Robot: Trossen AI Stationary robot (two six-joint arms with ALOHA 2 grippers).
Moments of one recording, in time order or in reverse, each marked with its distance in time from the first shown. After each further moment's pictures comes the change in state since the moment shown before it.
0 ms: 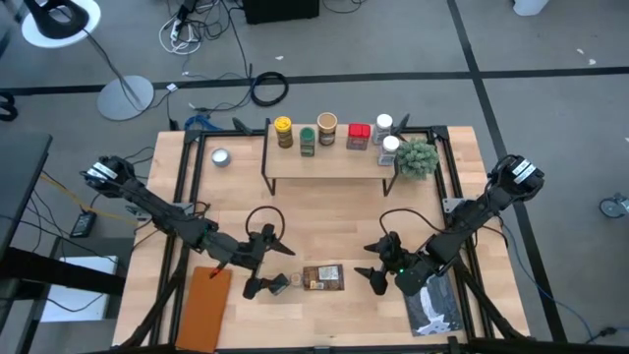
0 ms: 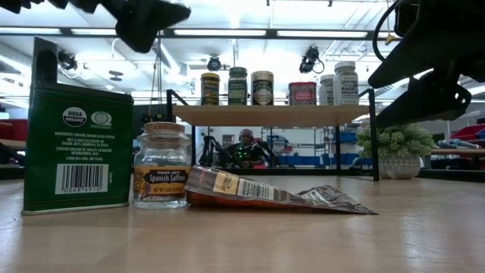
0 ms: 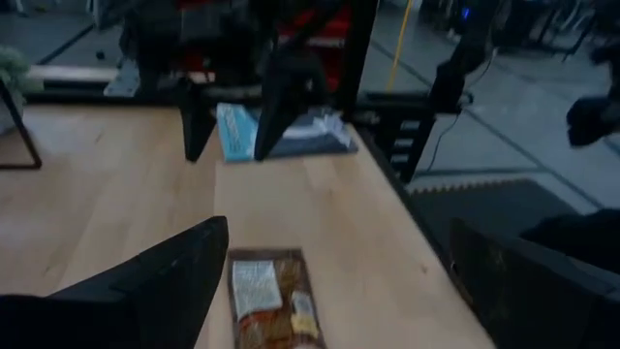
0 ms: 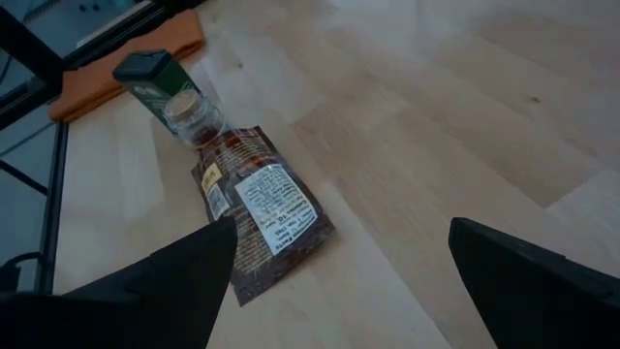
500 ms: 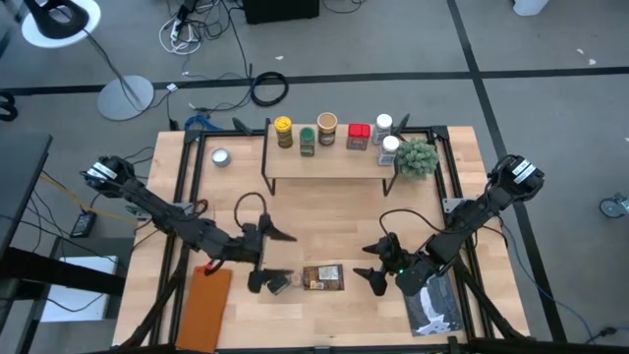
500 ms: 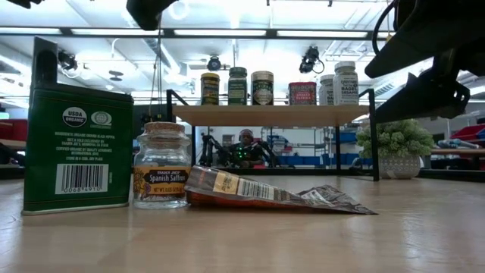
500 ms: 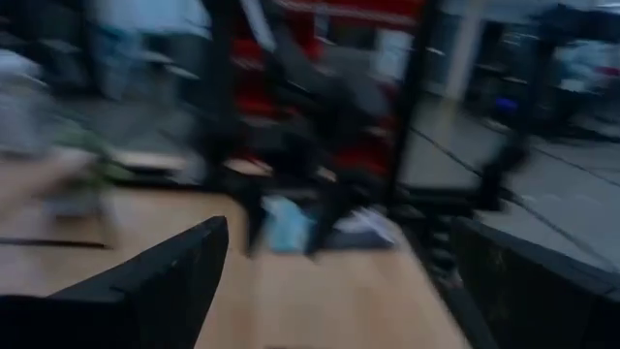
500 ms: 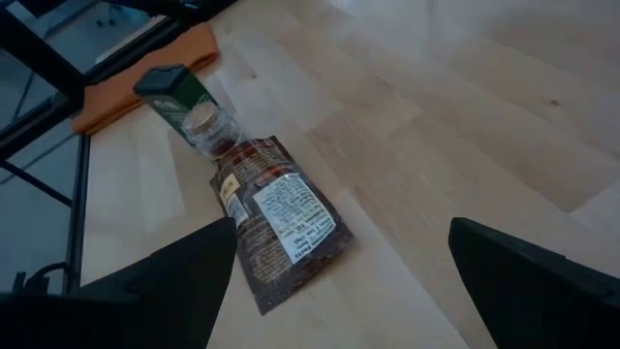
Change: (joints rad) left arm 0.000 0.000 0.000 0.229 -0.176 0.071; right arm 0.000 0.000 0.000 0.045 0.000 0.002
